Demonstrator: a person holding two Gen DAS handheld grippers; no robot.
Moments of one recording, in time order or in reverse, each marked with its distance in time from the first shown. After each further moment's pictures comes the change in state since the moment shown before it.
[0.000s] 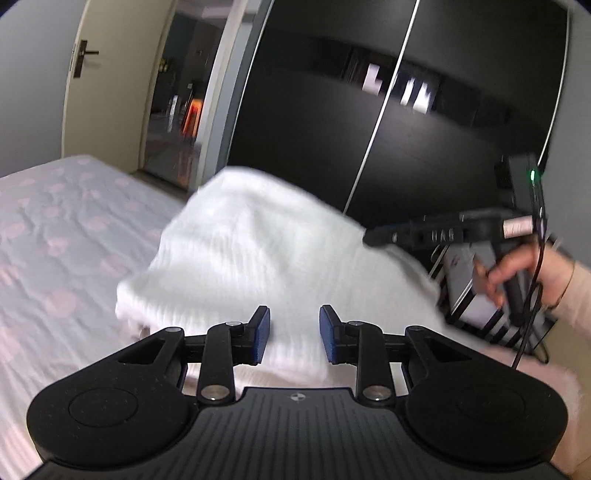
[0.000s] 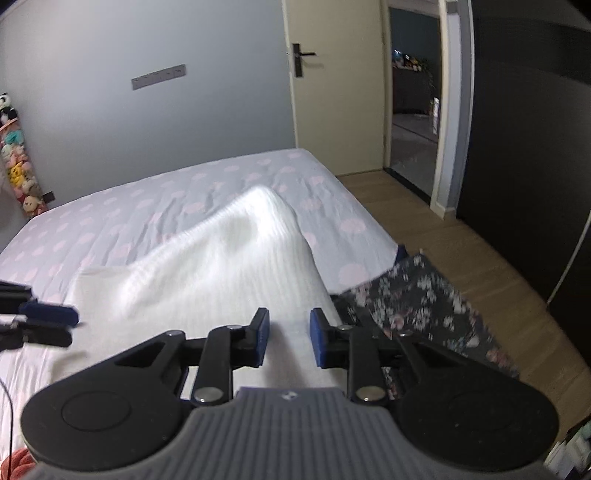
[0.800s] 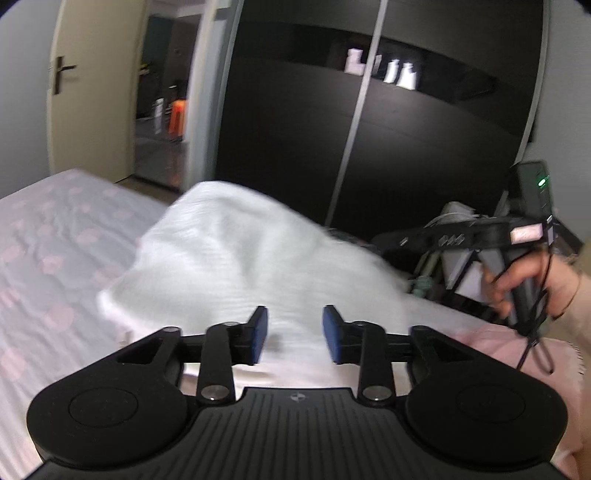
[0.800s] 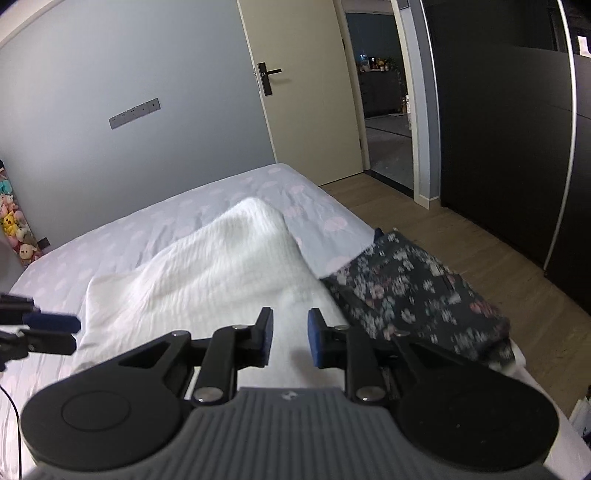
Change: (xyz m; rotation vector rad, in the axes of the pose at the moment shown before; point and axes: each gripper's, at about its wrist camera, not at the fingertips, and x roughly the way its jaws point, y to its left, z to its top) left arm -0.017 -0.043 0.002 0.097 -0.003 -0.048; right arm -0.052 -0.011 -0.052 0.121 -0.071 -0.025
